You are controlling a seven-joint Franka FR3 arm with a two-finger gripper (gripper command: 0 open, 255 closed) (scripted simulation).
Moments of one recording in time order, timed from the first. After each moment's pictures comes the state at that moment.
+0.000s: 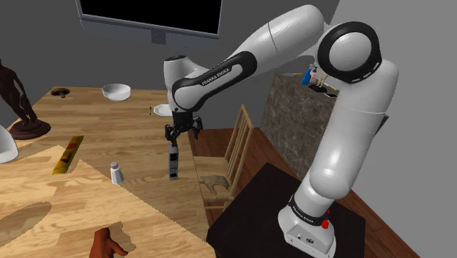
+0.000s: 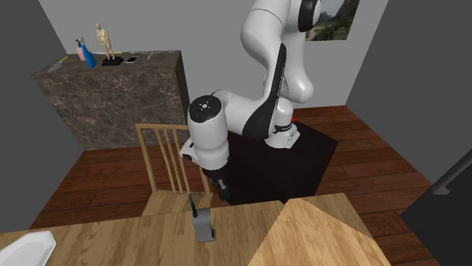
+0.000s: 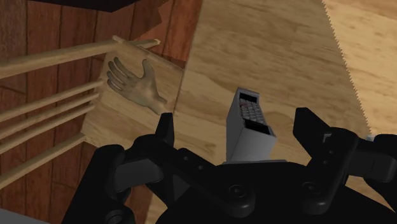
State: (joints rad) arm -0.03 0.15 0.29 -2.12 -0.13 2.14 0.65
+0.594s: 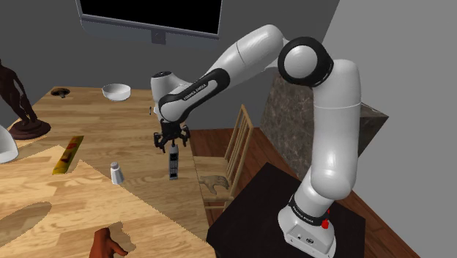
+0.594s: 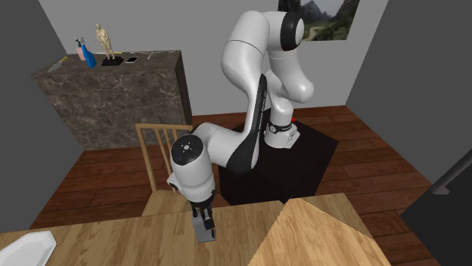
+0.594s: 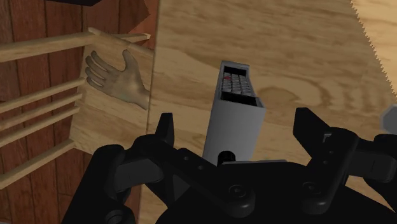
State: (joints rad) arm 0.01 0.43 0.25 -1.92 -0.21 2.21 0.80
